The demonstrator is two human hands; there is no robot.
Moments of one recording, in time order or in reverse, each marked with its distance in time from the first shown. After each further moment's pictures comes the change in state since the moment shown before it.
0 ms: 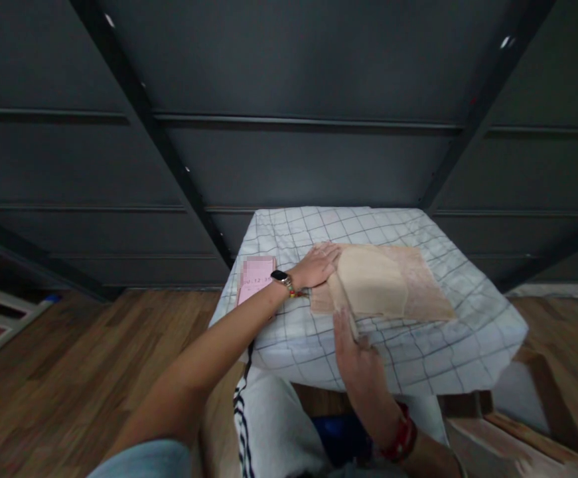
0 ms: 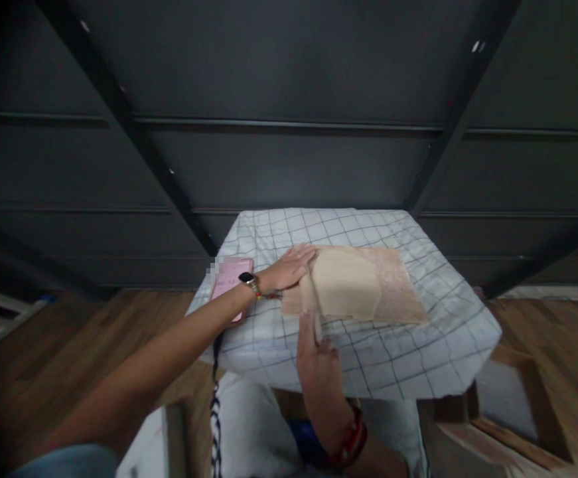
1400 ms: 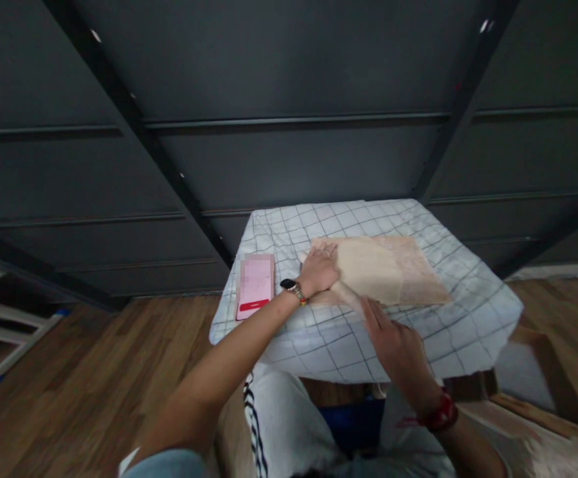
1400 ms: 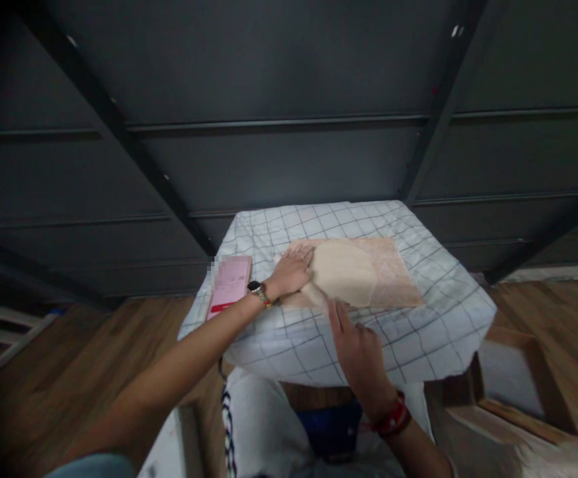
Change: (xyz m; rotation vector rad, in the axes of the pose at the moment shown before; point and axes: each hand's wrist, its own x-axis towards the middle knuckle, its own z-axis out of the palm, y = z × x) left_hand 0.000 0.040 0.007 0.111 -0.003 -0.184; right_hand -0.010 0.066 0.004 -0.041 -0.029 0.012
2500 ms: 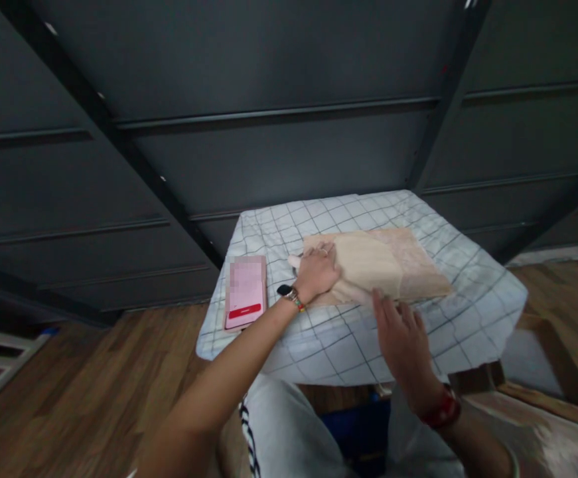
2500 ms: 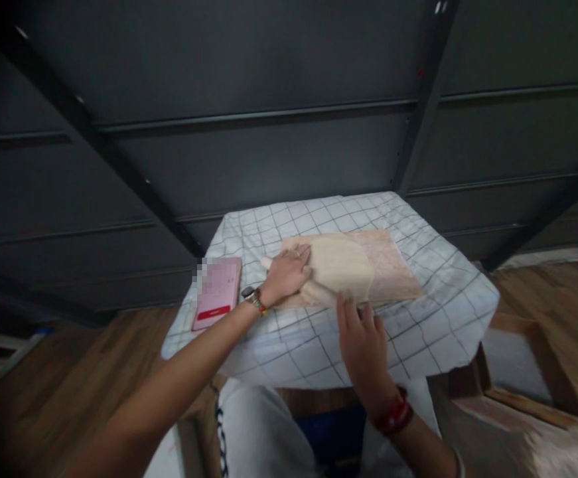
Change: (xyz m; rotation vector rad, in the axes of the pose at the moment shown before) left_hand -0.005 0.008 0.004 0.029 0.084 -0.001; right_hand -0.004 -0.004 0.010 0.057 0.075 0.144
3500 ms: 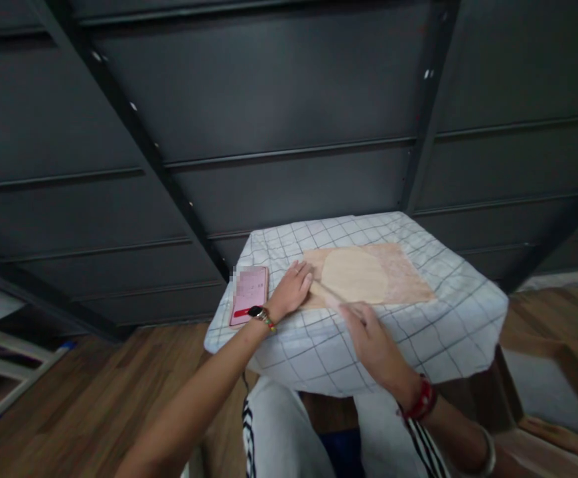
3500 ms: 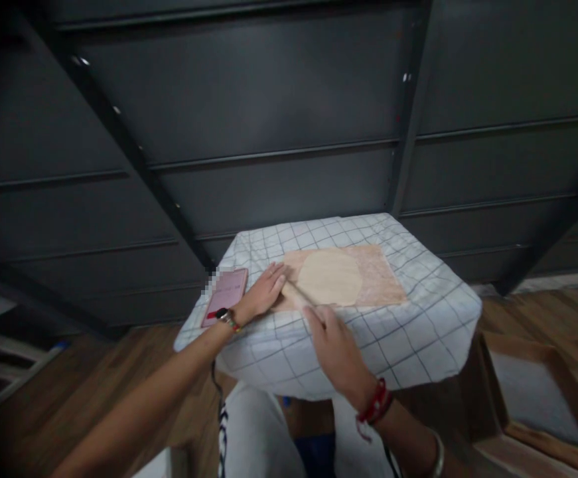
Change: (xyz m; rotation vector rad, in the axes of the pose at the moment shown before) left_hand -0.049 -0.027 0.001 -0.087 0.137 -0.062; right_hand 0.003 -0.004 -0.005 0.508 0.136 -0.183
